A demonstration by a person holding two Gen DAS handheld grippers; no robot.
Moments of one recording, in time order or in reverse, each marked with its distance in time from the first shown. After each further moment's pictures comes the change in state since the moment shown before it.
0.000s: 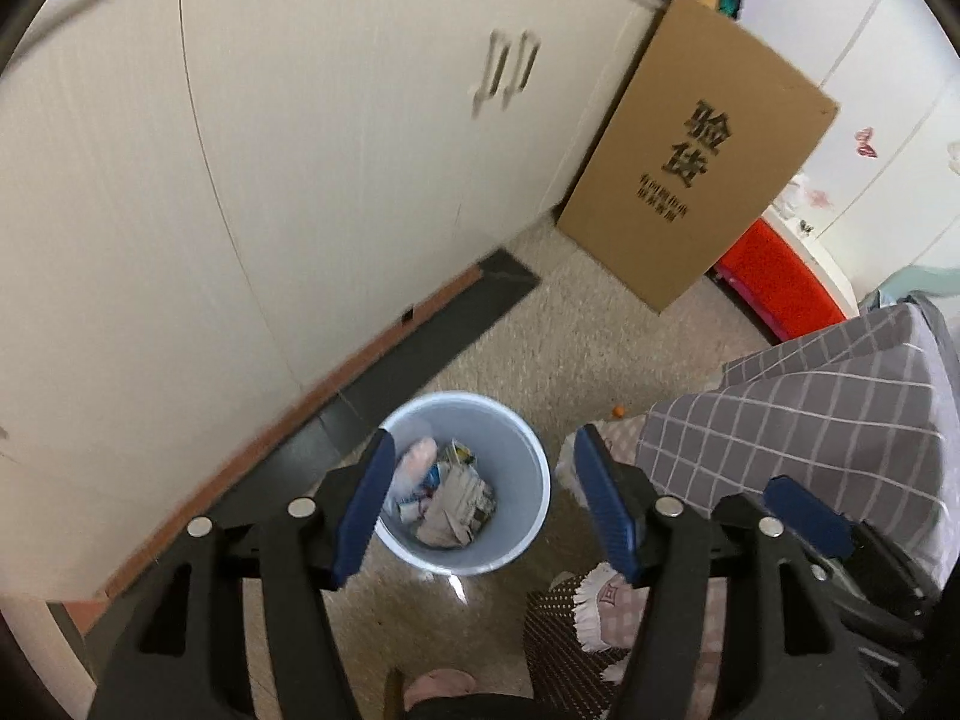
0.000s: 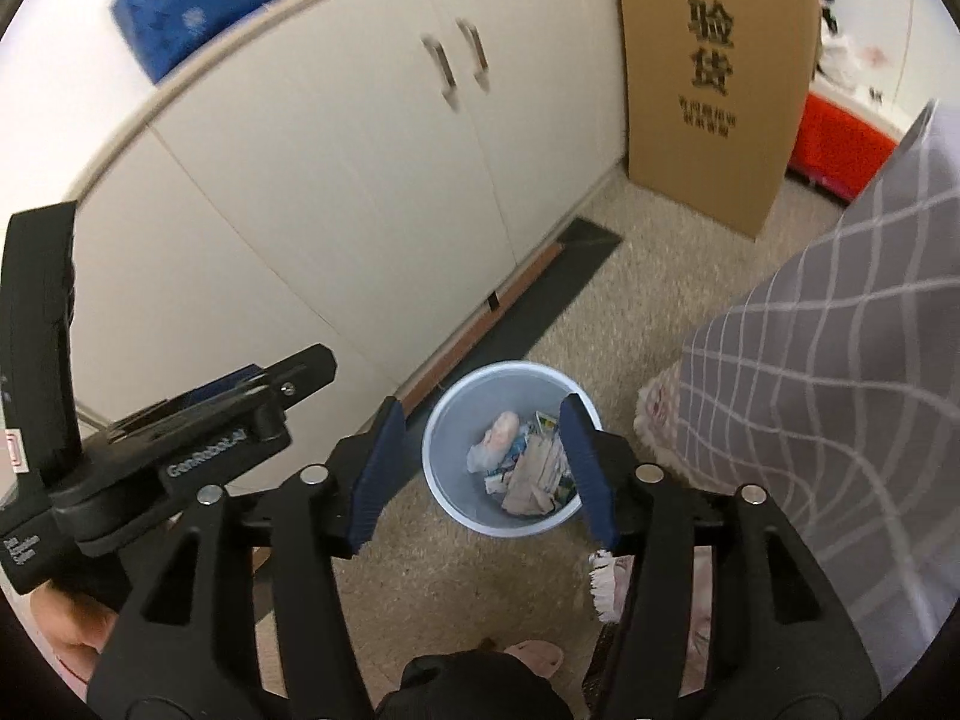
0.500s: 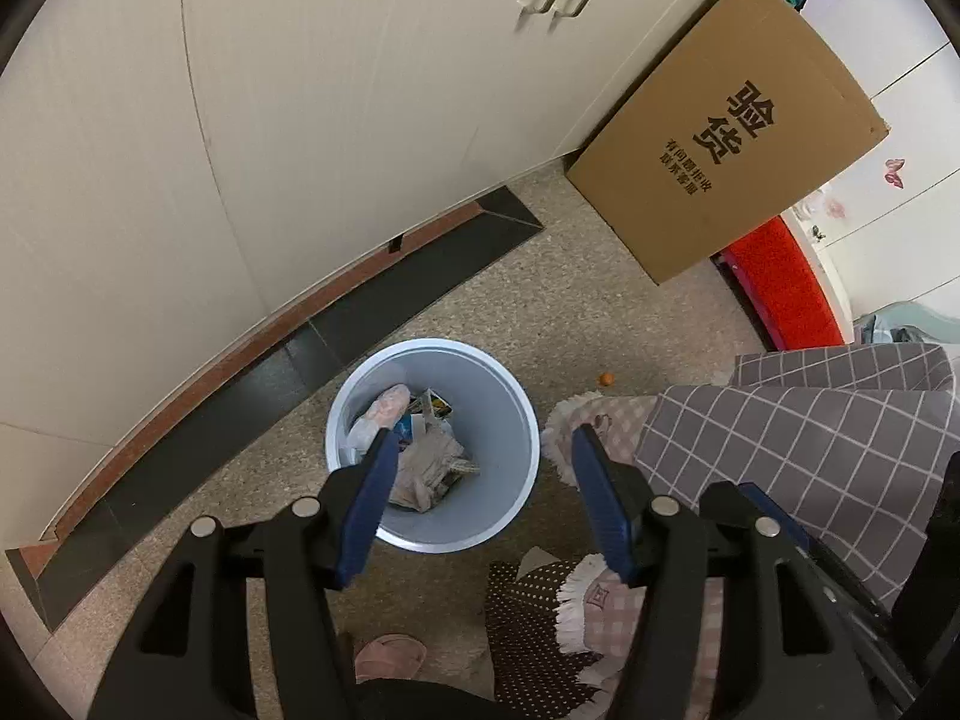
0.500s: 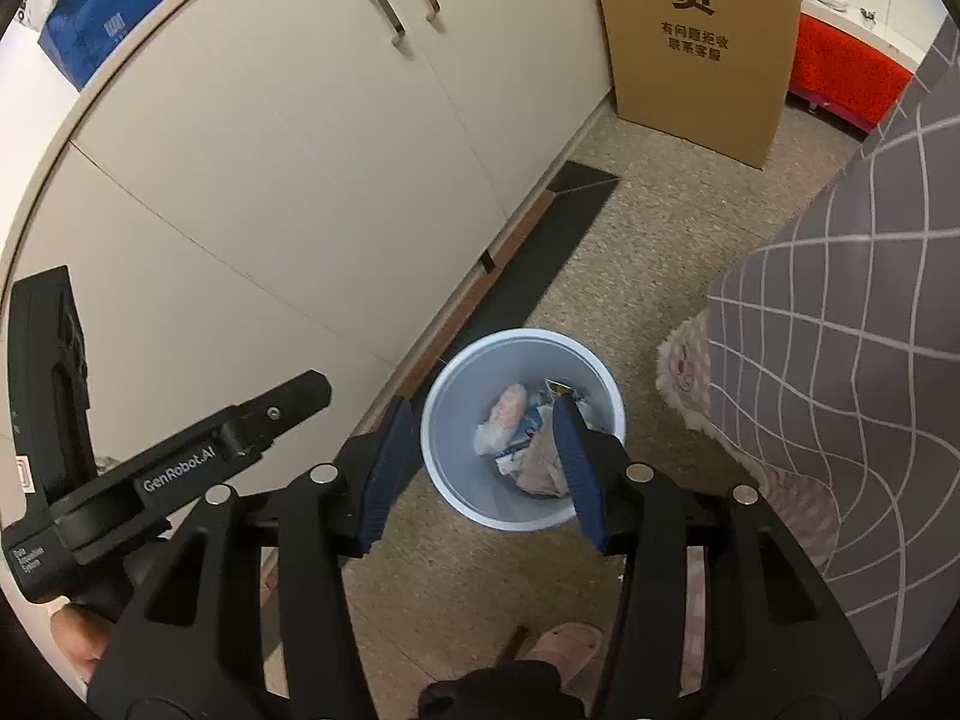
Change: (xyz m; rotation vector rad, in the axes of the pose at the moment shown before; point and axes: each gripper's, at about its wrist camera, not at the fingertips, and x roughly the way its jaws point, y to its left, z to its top) left arm 0.091 0.033 -0.005 -0.151 0.180 -0.078; right arm 0.082 -0.029 0.001 0.134 0.128 0.014
